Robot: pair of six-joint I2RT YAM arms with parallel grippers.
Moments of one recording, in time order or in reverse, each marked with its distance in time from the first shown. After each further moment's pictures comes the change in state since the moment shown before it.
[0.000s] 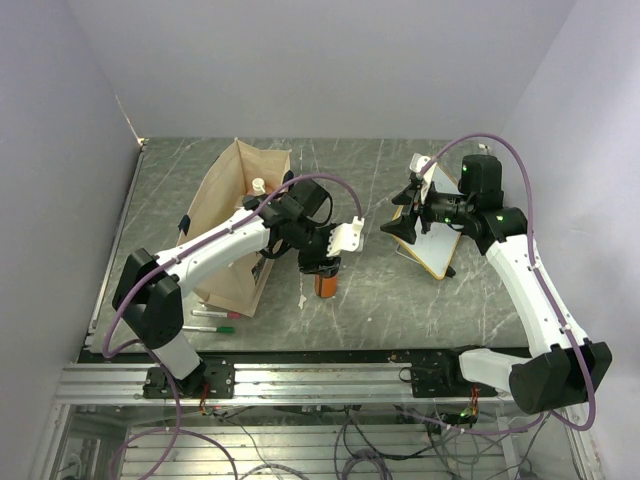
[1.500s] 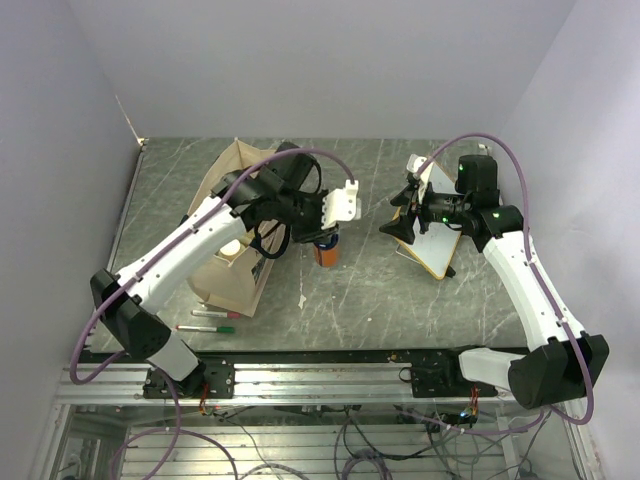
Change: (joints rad) left arm 0.015 -0.086 0.256 -0.158 -0.064 -0.069; right arm 0.000 0.027 -0.005 0.000 -0.003 -0.012
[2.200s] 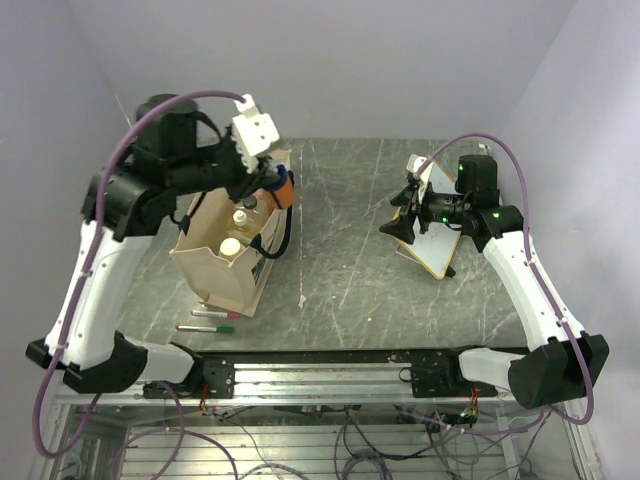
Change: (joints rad) left arm 0.220 -0.195 0.370 -0.109 -0.051 -0.252; right arm 0.000 0.000 0.000 0.000 0.000 0.000
